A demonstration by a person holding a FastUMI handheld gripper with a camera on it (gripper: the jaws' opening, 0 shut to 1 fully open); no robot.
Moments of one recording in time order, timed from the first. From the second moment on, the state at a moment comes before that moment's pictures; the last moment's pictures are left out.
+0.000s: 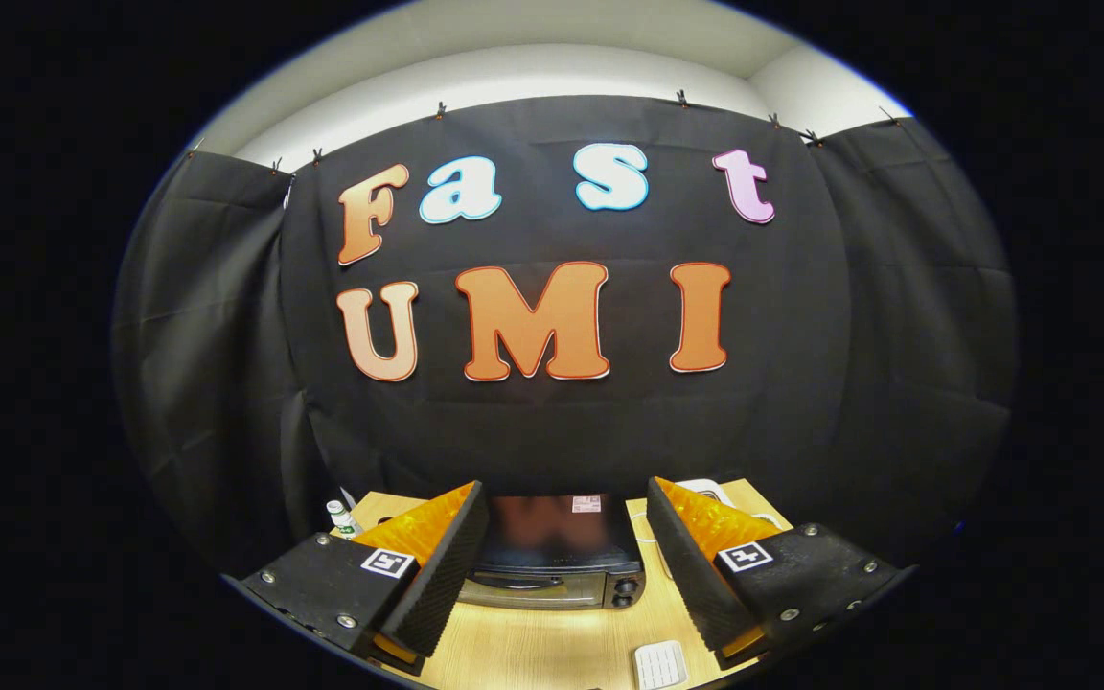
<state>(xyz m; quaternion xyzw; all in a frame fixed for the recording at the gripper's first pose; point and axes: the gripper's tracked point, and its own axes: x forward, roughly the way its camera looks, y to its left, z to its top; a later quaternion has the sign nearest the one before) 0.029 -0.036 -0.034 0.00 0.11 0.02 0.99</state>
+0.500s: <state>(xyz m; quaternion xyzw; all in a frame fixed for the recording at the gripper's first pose) 0.025 -0.040 -0.031 0.00 0.11 0.02 0.99</state>
